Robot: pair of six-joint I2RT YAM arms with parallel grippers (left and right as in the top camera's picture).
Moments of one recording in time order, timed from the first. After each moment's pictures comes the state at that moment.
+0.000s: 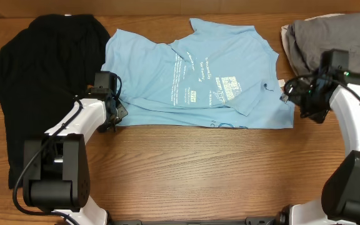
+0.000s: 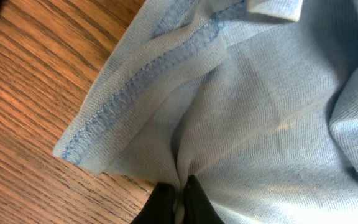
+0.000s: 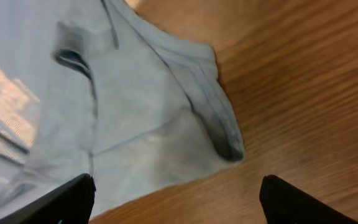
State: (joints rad) left arm -0.04 1.81 1.03 -0.56 -0.16 -0.68; right arm -0.21 1.69 1.25 -0.93 -0.11 0.36
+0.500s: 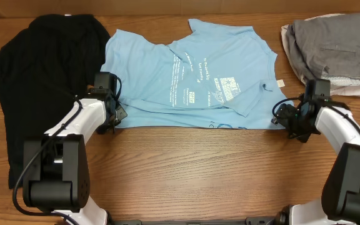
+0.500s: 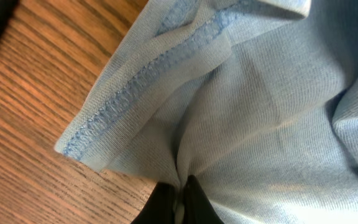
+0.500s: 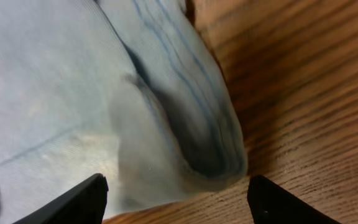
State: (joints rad) left arm -0.04 1.81 1.03 -0.60 -0.18 -0.68; right arm -0.21 1.69 0.93 -0.62 -0.13 0.39
